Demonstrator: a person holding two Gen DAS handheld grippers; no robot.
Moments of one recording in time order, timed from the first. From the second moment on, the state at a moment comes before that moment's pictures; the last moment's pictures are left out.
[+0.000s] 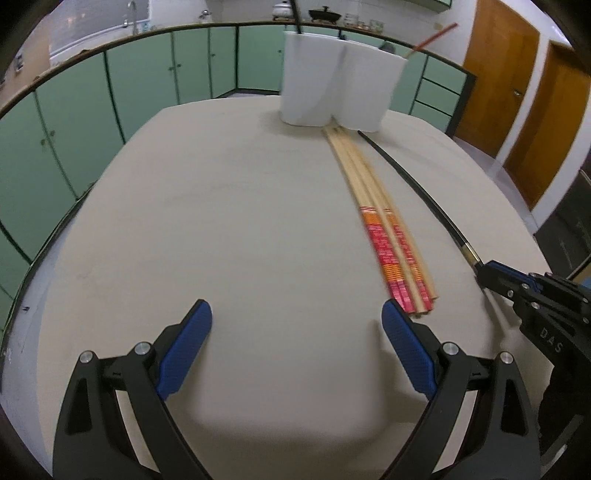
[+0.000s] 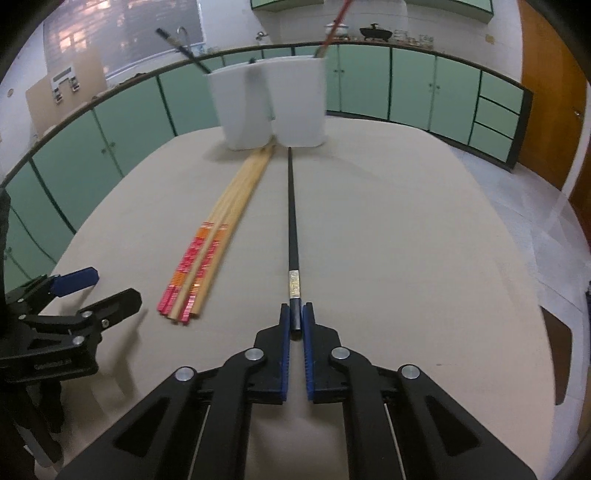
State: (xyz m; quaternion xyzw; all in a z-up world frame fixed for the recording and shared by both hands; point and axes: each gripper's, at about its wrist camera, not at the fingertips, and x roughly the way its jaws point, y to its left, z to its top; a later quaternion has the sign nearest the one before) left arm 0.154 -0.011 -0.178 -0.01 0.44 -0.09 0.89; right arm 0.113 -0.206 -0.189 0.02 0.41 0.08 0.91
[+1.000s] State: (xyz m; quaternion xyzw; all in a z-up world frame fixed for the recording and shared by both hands) left arm 0.158 -0.028 -0.183 0.02 0.45 -0.07 0.89; right arm 0.116 -0.219 -0.193 0.04 0.41 0.08 0.91
